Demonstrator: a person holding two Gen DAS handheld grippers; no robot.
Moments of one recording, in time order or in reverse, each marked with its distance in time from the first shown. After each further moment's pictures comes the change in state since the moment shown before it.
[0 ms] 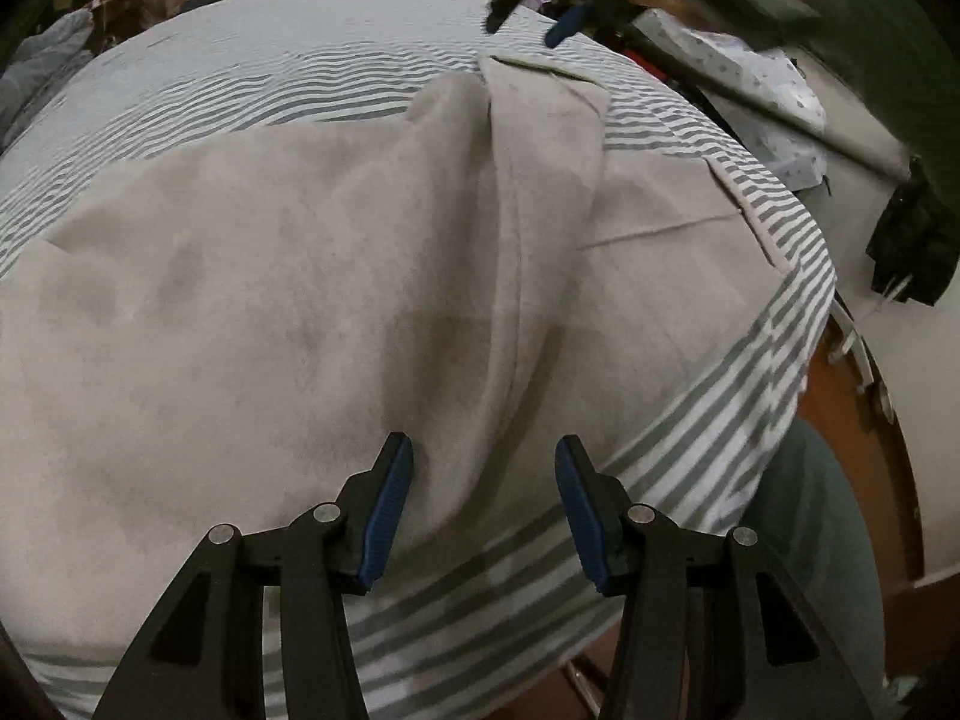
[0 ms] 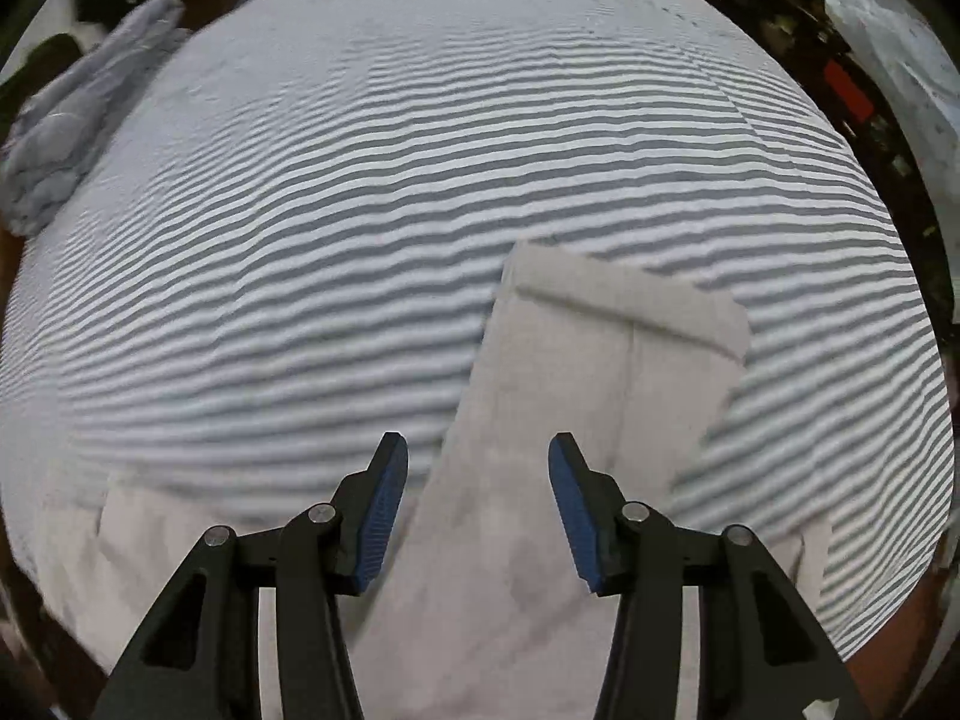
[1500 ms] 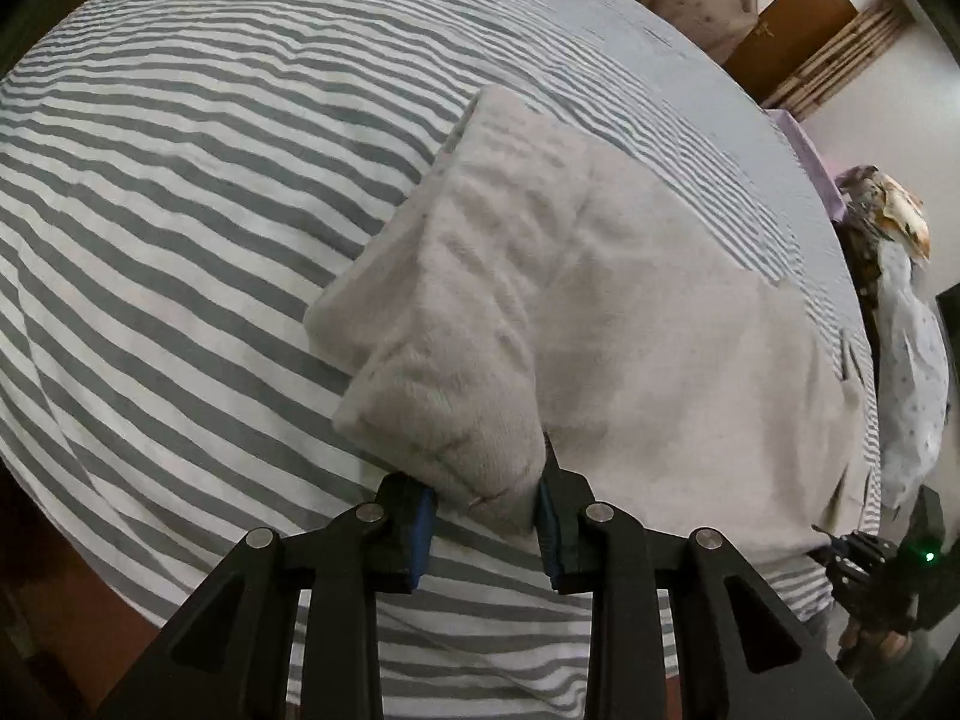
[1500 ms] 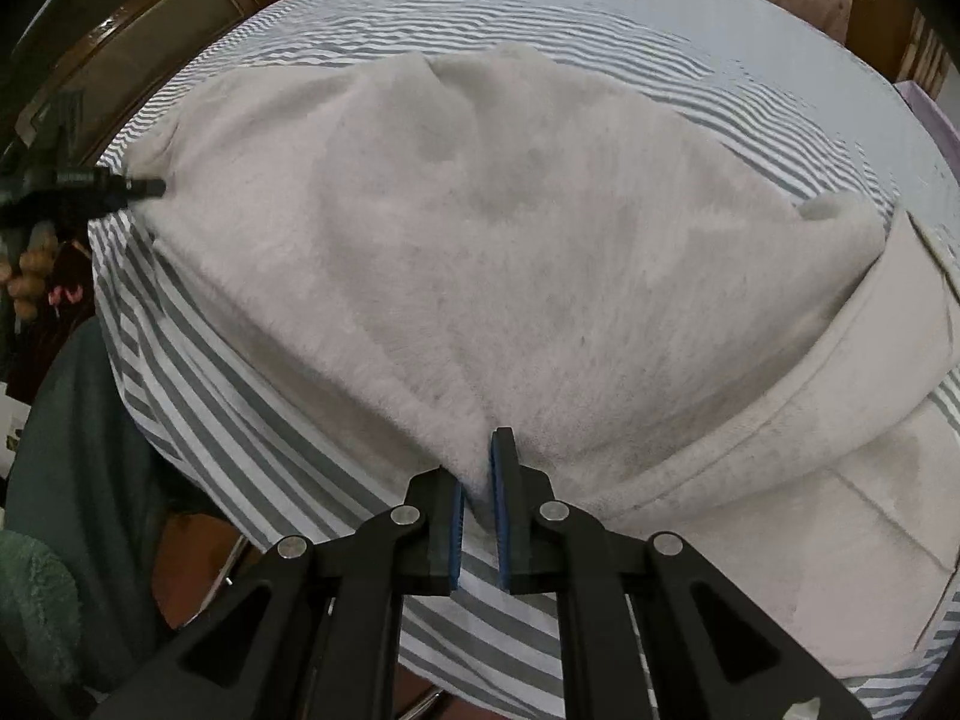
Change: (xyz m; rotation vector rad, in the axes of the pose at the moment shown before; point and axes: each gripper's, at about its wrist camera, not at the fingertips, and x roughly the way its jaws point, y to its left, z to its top) left arm -0.172 0.332 -0.147 -0.775 -0.078 0.198; right arm -0.007 0.152 -0.289 -0.675 -0.055 0.283
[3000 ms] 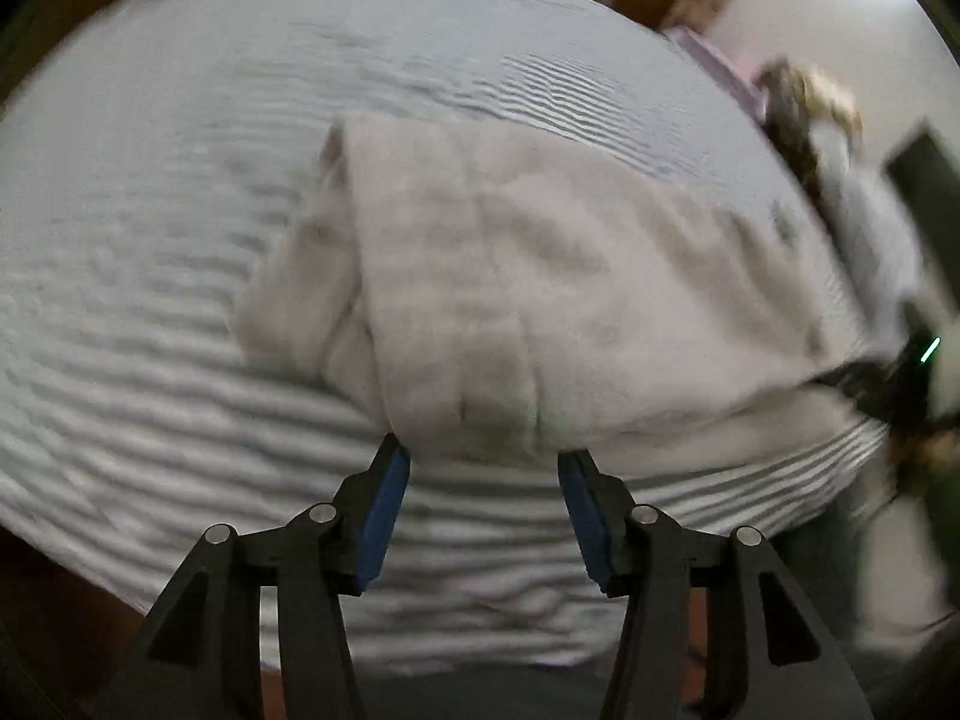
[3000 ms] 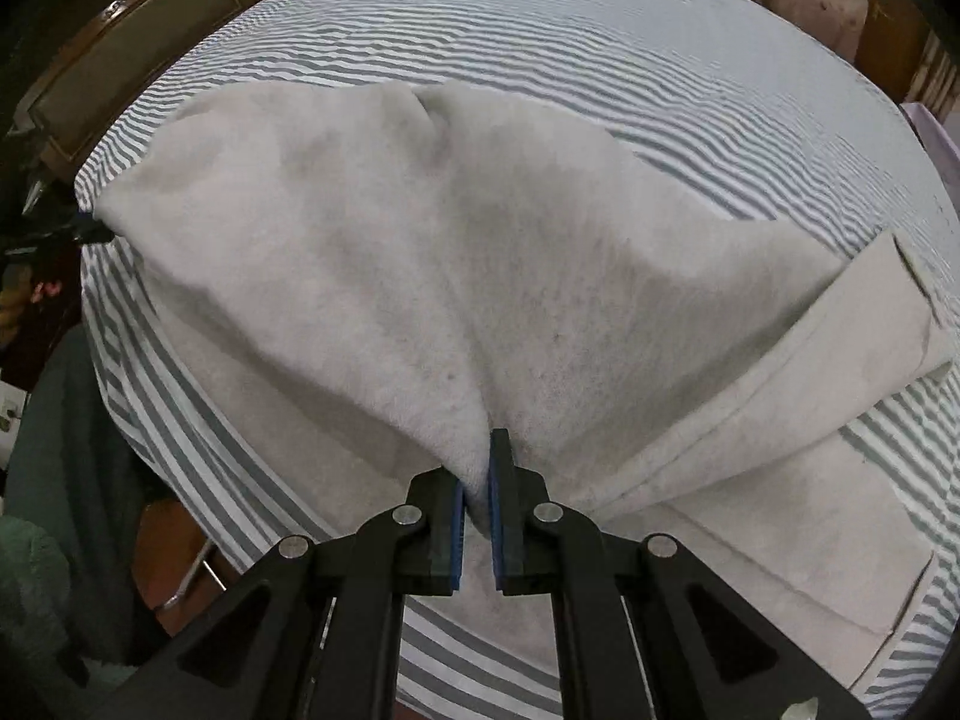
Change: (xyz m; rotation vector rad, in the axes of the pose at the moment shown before) left arm -0.032 -0.020 -0.011 0.216 0.059 -0.110; right arm -0.020 -0.033 0.045 -0.057 0.020 -0.034
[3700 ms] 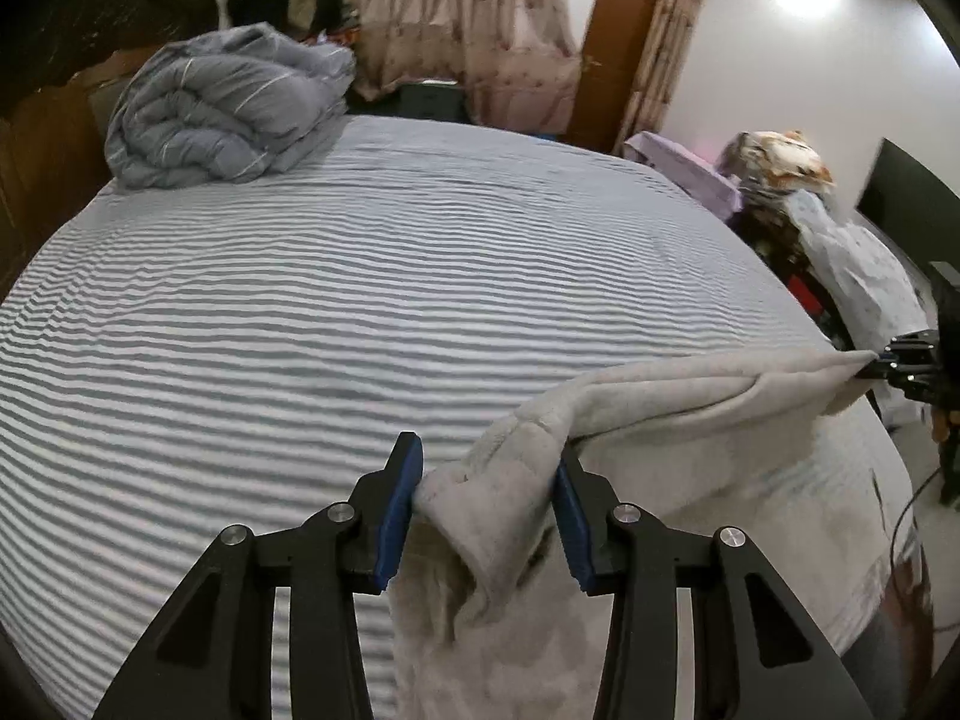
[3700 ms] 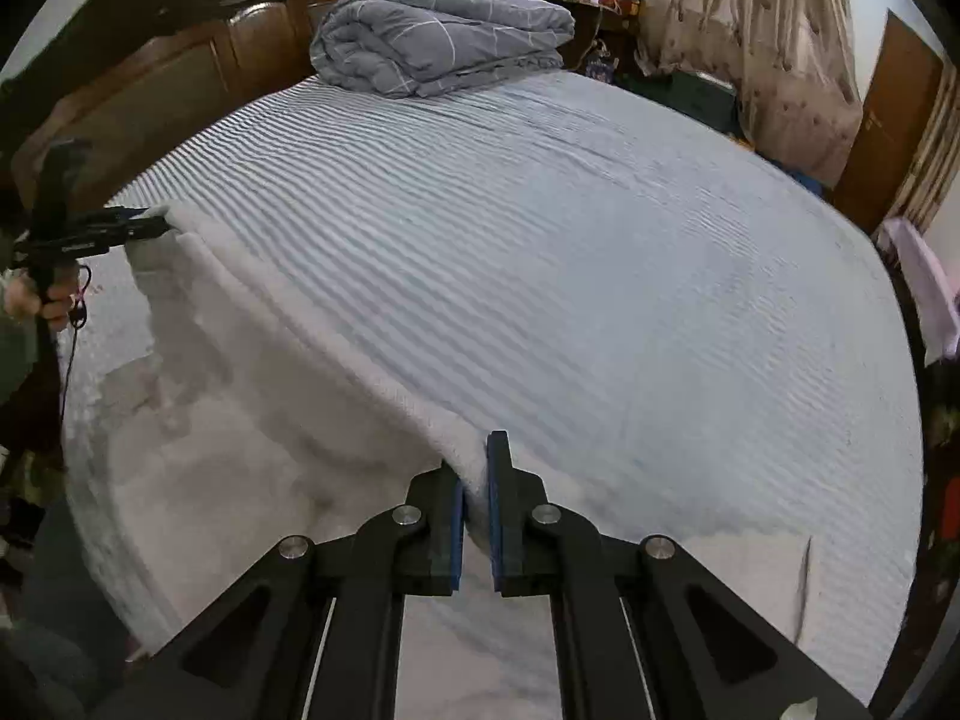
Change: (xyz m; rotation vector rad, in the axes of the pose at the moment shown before) left arm -0.039 -0.019 0.199 0.251 -0.361 0.058; right arm -0.109 -0.046 0.157 -0.089 -0.223 -0.046
